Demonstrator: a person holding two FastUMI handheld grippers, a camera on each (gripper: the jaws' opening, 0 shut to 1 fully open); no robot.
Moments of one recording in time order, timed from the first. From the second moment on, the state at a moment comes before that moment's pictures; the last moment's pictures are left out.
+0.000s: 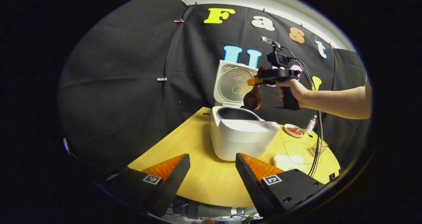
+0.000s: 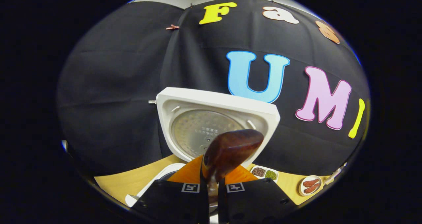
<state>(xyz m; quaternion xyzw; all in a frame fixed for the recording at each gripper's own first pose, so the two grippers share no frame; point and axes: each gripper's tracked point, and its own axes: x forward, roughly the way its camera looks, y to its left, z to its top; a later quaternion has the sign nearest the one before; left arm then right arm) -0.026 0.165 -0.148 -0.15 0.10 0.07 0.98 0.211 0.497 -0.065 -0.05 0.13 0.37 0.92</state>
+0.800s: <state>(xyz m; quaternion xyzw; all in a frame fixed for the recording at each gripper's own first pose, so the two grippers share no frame) 0.019 0.095 -0.072 -0.12 0.05 0.04 0.99 0.216 0.195 0.004 0.05 0.13 0.23 0.96</state>
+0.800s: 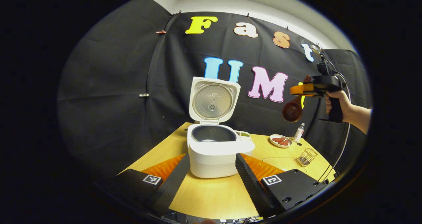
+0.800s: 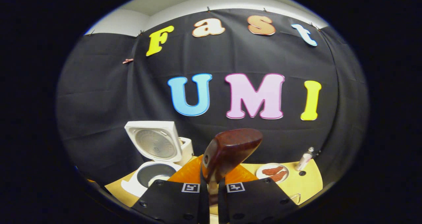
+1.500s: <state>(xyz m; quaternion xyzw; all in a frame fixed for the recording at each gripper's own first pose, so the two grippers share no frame) 0.069 -0.019 -0.042 -0.12 0.07 0.08 0.99 0.280 -0.058 -0.116 0.11 0.21 0.09 0.97</state>
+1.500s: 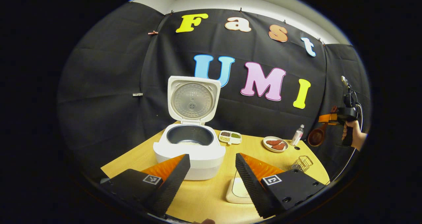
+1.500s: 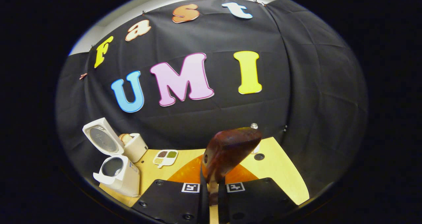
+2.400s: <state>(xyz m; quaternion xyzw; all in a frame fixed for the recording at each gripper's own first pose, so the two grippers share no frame) 0.055 -0.068 -0.029 -0.10 0.09 0.17 0.98 0.277 -0.089 -0.306 0.17 0.35 0.05 0.92</state>
